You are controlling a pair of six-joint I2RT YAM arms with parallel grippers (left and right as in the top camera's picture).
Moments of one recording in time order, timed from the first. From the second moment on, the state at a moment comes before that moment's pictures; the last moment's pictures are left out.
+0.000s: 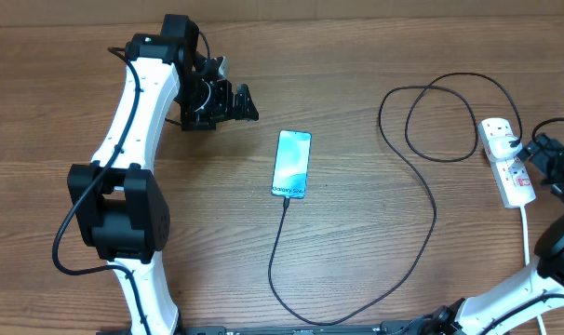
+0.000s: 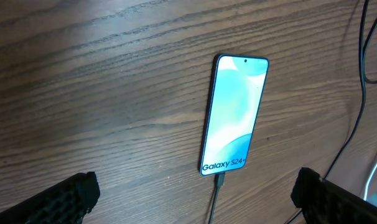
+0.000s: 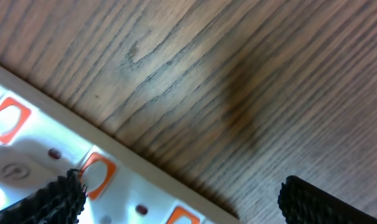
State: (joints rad) left arm -0.11 2.11 1.93 -1.28 0.44 -0.13; right arm -0.69 2.00 1.40 -0.73 -0.04 0.17
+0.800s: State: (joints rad) left arm -0.11 2.11 1.93 -1.28 0.44 -0.13; right arm -0.70 2.02 1.40 -0.70 -0.04 0.20
